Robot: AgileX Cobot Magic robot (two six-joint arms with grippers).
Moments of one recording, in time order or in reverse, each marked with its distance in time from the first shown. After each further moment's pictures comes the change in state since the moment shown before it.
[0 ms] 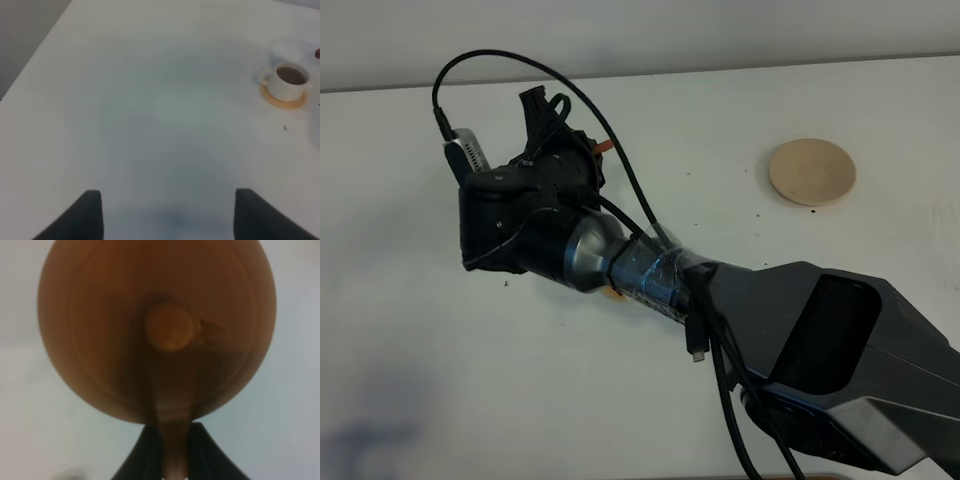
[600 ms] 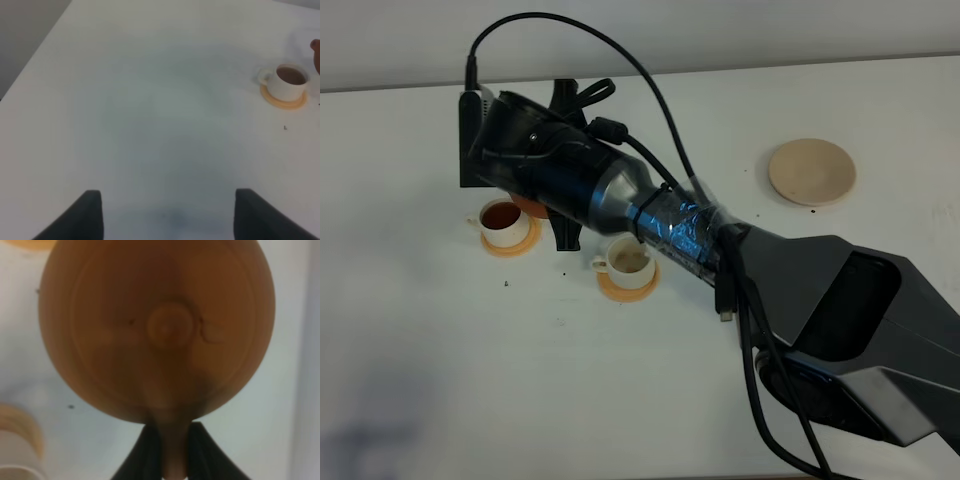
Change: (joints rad) left arm 0.000 0.000 0.000 0.000 0.000 0.000; right arm -0.079 -0.009 -0.141 0.438 0.049 0.025
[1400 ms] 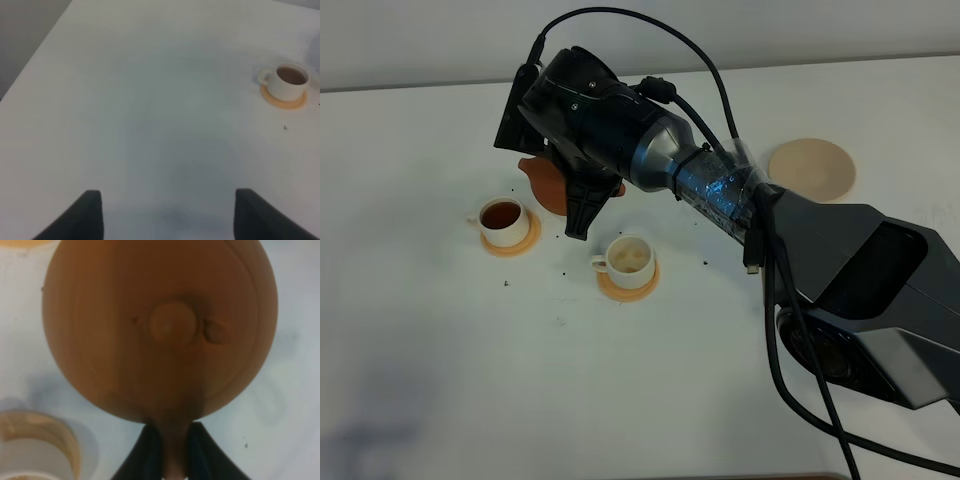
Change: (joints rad) left arm 0.000 0.000 0.000 0.000 0.000 0.000; right arm -0.101 -0.004 0.000 0.201 0.007 0.082
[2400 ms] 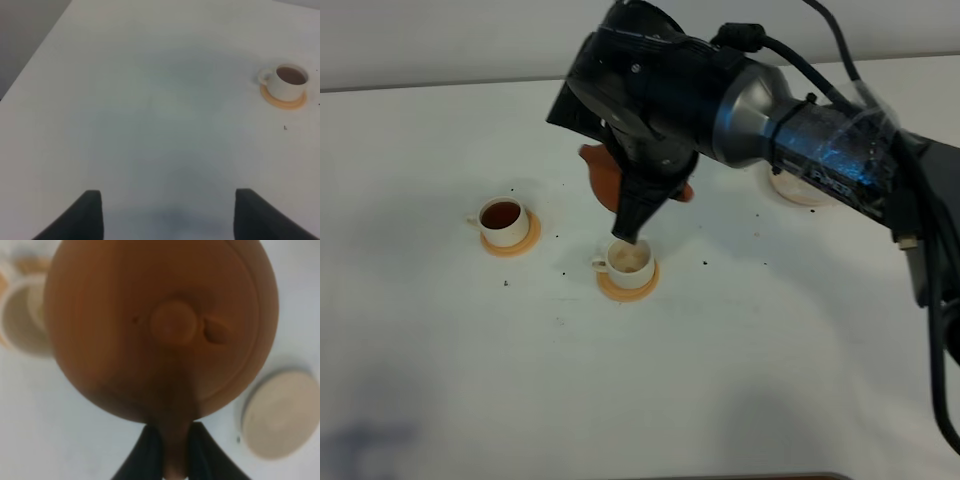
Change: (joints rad) left arm 0.000 0.000 0.000 0.000 0.000 0.000; right arm 0.002 -0.430 0.579 -0.049 -0.003 0.237
